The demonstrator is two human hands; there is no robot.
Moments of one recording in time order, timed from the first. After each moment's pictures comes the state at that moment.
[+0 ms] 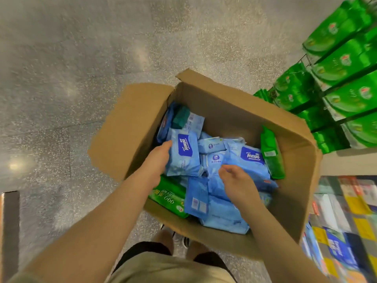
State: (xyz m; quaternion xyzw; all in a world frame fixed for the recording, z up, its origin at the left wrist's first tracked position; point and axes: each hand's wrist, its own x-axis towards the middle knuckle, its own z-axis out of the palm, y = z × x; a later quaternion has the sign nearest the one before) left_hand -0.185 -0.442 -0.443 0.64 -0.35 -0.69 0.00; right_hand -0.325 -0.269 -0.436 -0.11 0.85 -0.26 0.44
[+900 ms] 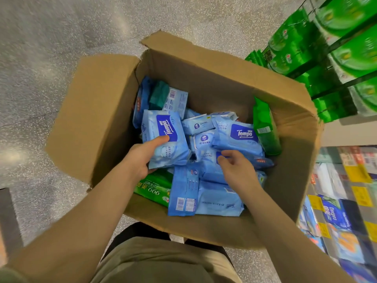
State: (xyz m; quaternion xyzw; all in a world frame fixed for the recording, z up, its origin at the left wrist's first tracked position) left_hand -0.203 -0.435 -0.511 0.67 -0.25 -0.70 -0.02; right_hand -0.366 -0.247 -0.476 -0.10 0.86 -0.24 0.44
